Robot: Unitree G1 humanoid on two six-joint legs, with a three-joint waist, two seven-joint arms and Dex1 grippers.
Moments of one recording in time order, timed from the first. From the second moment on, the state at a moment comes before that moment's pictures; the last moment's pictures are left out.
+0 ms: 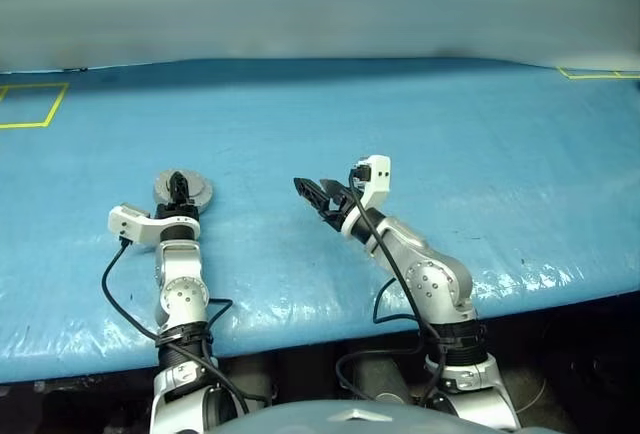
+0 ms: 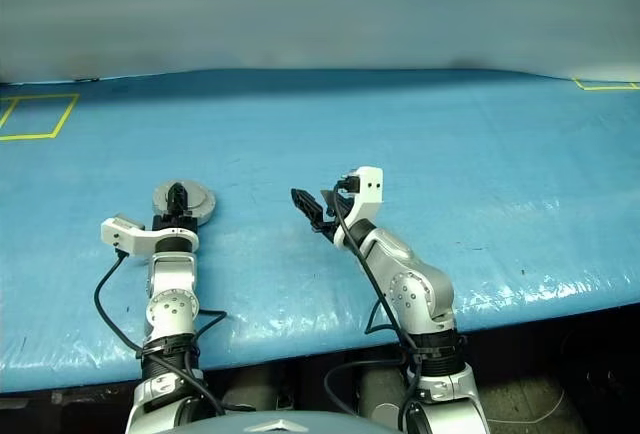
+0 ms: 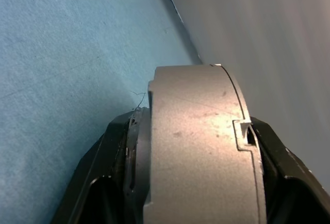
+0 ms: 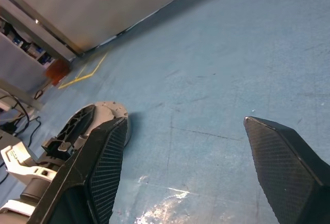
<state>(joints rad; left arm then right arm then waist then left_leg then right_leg) -0.25 -0.09 0.45 0.17 -0.87 0.01 -0.01 -0.27 -0.01 0.08 -0.20 0.69 0.71 0.14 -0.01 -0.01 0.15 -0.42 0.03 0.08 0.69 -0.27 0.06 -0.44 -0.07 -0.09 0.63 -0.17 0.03</state>
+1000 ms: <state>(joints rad) -0.05 -0.02 0.51 -0.04 -0.71 -0.12 -0.01 -0.33 0.00 0.10 -0.16 0.63 0.73 0.25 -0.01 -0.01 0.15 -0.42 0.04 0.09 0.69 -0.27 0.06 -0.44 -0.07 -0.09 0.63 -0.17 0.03</state>
